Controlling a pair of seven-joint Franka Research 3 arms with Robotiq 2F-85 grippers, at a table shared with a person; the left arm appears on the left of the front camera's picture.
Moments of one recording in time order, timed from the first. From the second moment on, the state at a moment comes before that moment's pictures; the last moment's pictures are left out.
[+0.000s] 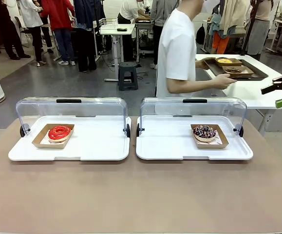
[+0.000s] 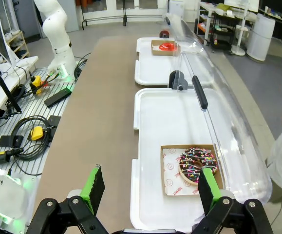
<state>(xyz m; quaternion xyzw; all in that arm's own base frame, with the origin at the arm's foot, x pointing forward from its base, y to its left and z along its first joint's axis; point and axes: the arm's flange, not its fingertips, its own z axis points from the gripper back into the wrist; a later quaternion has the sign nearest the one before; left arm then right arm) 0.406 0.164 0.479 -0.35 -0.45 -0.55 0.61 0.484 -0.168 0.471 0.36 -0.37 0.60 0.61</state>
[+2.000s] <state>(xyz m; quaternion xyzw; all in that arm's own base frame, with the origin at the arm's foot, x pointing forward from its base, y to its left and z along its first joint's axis) 0.407 0.164 0.478 -0.35 -0.45 -0.55 0.61 0.484 -0.168 0.471 0.36 -0.37 0.60 0.61</state>
